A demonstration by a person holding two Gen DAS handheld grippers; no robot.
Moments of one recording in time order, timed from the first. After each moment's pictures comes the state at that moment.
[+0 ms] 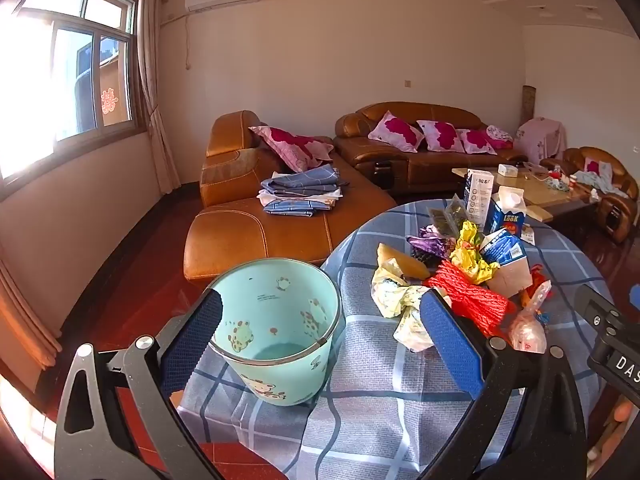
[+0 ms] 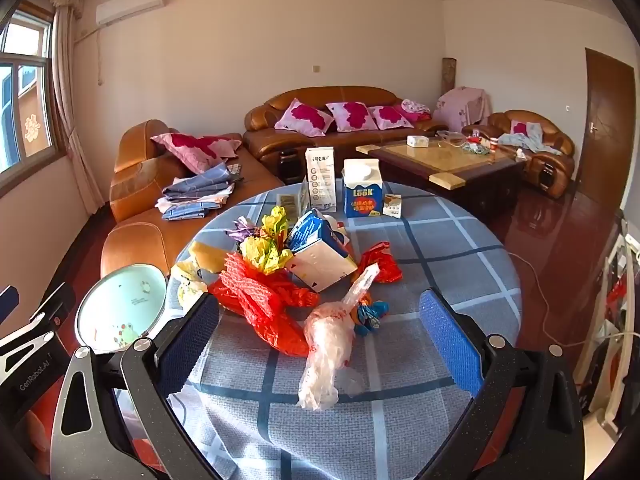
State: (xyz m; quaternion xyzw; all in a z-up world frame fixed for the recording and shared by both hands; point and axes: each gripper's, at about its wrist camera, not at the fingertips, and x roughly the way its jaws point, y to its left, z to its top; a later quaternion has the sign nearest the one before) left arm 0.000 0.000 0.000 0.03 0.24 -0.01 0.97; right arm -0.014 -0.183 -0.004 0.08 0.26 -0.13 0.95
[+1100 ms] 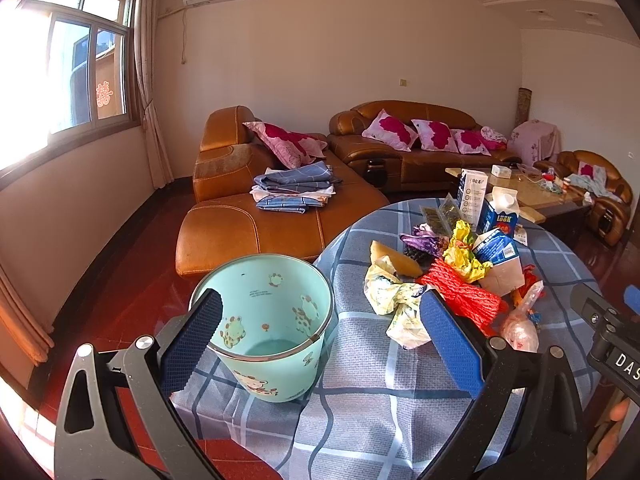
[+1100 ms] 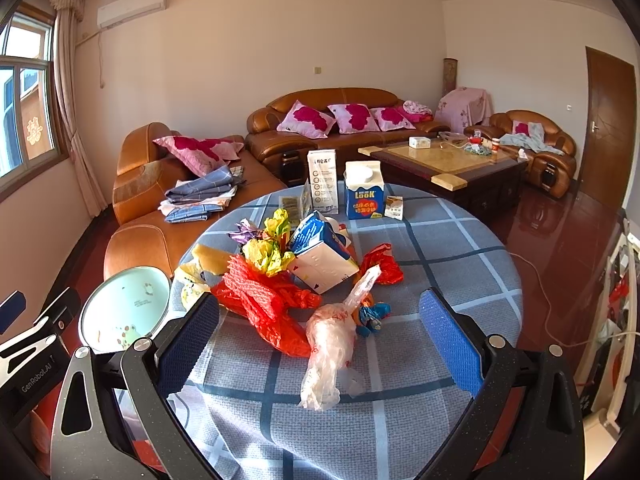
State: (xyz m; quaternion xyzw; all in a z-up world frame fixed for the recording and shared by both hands) left arm 0.000 0.004 0.000 0.02 0.24 -0.03 0.97; right arm -0.015 -0.183 -0.002 0.08 0.26 -0.13 0.95
